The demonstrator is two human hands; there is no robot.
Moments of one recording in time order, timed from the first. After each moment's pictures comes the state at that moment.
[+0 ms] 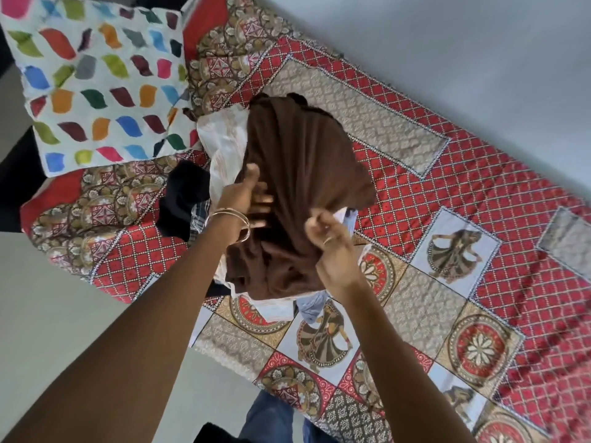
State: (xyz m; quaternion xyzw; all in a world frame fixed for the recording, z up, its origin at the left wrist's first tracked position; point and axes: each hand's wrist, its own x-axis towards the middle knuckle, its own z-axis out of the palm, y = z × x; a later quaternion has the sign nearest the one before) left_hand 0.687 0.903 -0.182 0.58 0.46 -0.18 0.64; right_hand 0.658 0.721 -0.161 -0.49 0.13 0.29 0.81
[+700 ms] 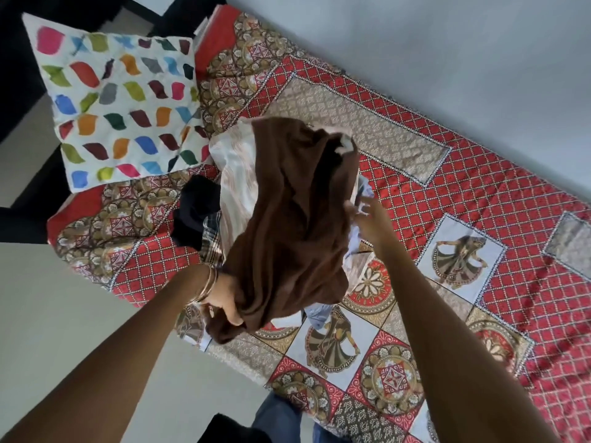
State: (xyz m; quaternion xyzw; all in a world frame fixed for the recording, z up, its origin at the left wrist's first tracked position) left_hand 0.615 0.932 -0.144 0.65 0.12 -0.71 0.23; right_hand 0.756 0.658 -0.204 -0.82 0.16 0.30 0.46
